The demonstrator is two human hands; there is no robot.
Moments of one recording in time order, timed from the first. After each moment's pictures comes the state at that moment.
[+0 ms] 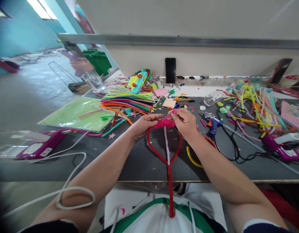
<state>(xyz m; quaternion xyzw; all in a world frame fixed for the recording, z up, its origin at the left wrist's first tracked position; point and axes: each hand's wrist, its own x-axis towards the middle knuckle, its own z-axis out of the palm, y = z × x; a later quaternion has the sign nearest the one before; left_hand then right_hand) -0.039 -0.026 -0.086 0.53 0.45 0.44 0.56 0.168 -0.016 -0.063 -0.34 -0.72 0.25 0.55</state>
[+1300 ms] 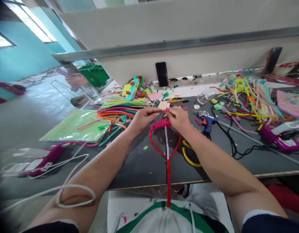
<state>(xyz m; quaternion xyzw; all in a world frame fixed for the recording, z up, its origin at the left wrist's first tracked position) -0.007 -0.001 -0.043 0.73 0.46 0.44 0.25 0.179 0.020 -0.069 -0.34 -0.78 0.09 0.51</state>
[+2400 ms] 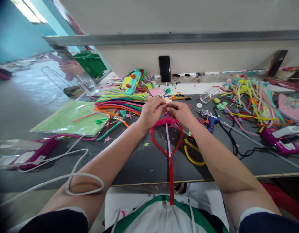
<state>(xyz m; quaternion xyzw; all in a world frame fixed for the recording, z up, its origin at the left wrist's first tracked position) 0.012 0.004 -0.038 0.80 0.40 0.44 -0.03 0.172 0.027 -0.047 -0.33 -0.70 0.48 0.41</state>
